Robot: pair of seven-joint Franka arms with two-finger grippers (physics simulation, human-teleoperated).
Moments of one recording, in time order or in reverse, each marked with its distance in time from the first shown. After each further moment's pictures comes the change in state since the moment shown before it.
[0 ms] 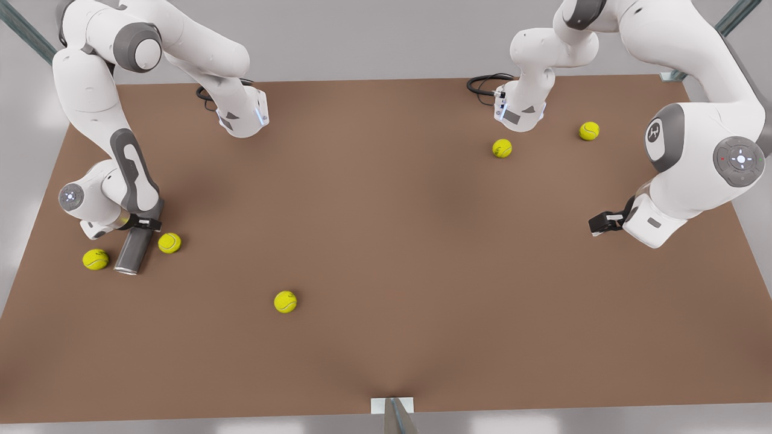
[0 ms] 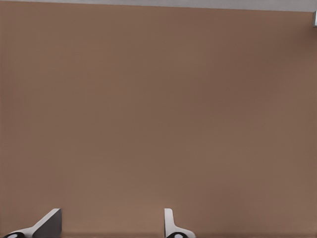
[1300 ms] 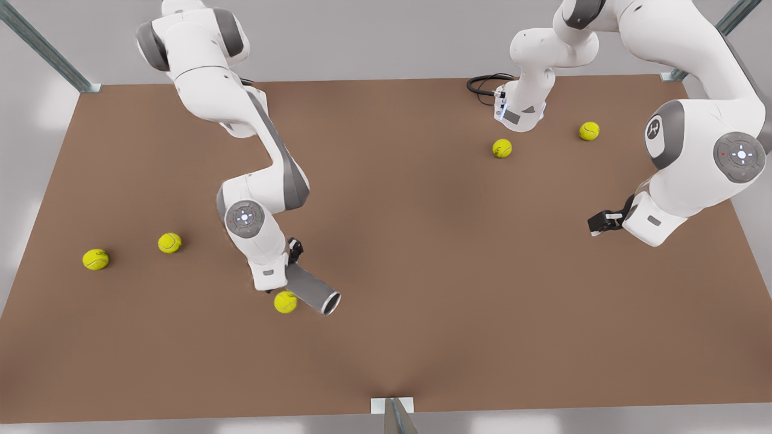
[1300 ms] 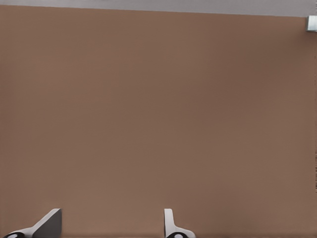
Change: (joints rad) left arm -0.001 -0.003 -0.008 0.009 -0.005 0.003 -0.007; right arm 0.837 0.099 0.089 0.820 -0.005 -0.551 -0.174
